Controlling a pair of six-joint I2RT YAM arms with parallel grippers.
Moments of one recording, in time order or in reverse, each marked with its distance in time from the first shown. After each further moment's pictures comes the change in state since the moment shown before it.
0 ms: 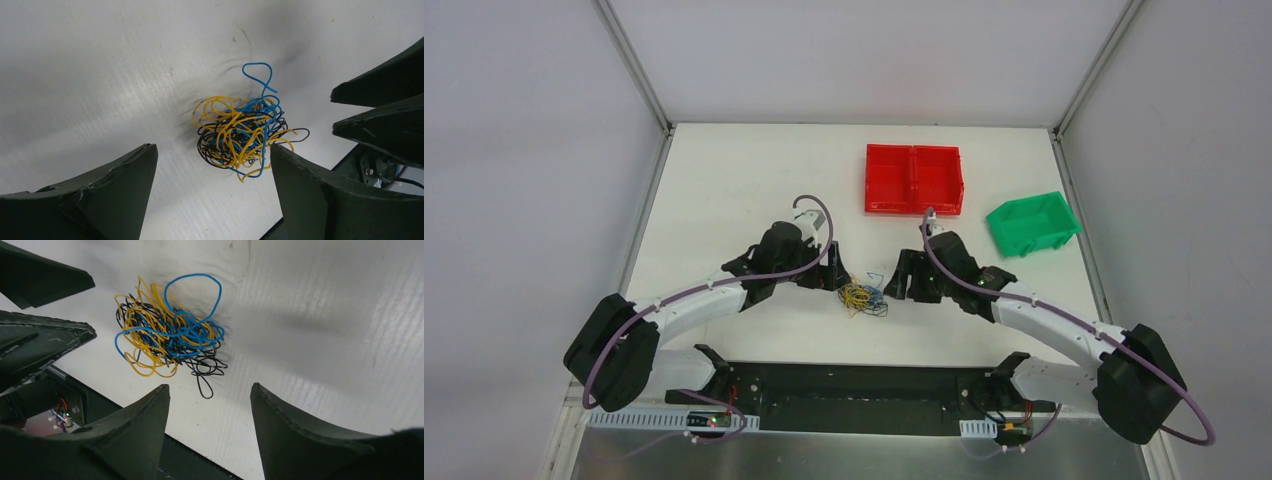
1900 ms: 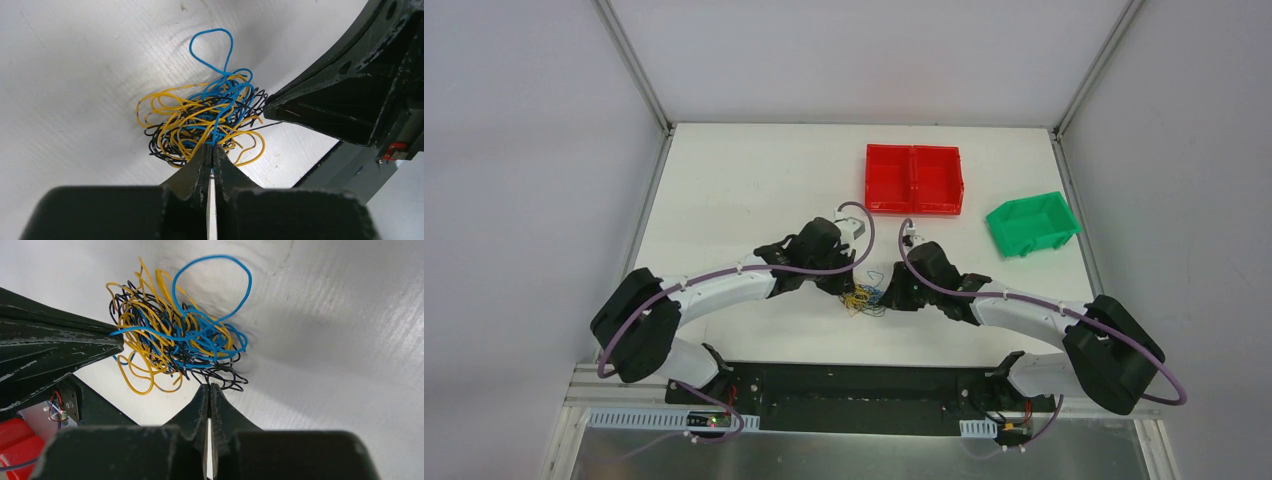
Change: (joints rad) left arm -0.164 0.176 0.226 -0.221 0.000 0.140; right arm 0.083 0.166 -0.106 0.274 -0.056 0.037
